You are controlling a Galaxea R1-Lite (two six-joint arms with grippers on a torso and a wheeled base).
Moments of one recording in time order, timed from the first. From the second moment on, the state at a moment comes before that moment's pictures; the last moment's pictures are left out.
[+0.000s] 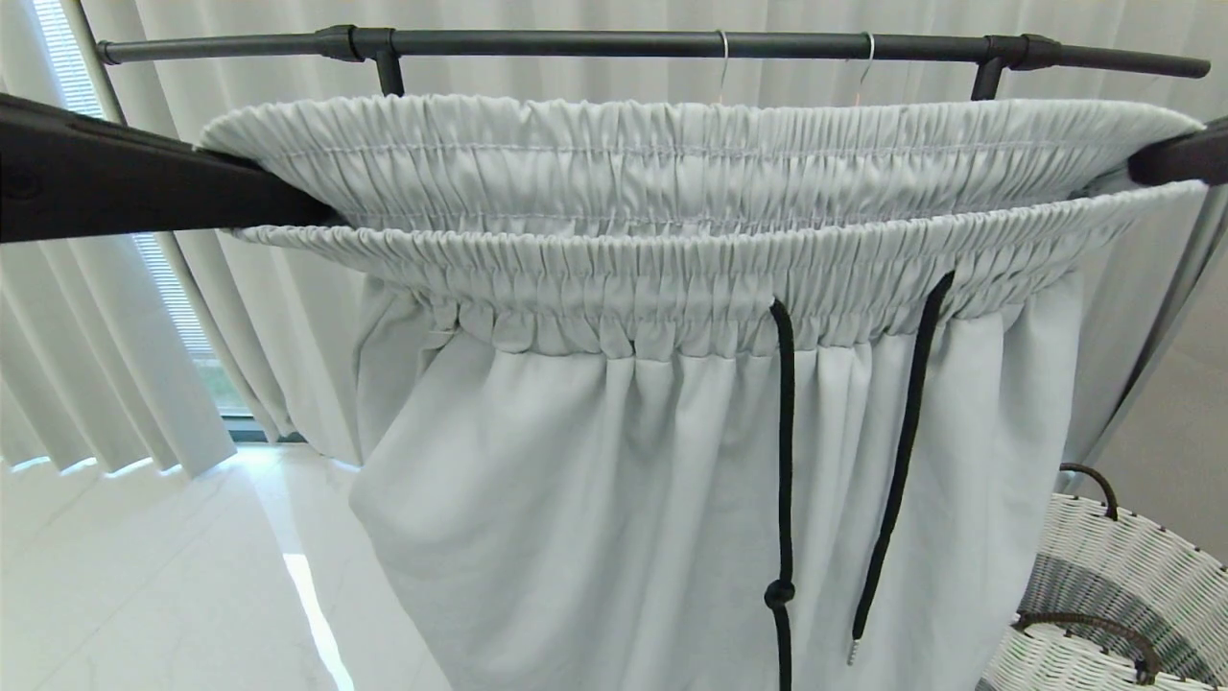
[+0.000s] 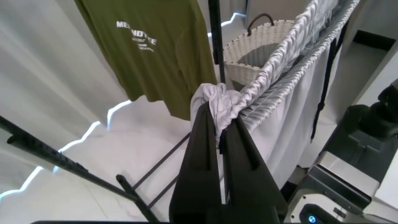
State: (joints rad) left arm -0.67 1.25 -1.63 0.72 -0.17 0.17; right arm 0.91 1.36 -1.93 0.94 -0.02 -0.12
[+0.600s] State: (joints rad) left arm -0.67 1.24 -1.63 0.72 -0.17 0.17; right arm 0.91 1.36 -1.93 0.94 -0.02 -0.12
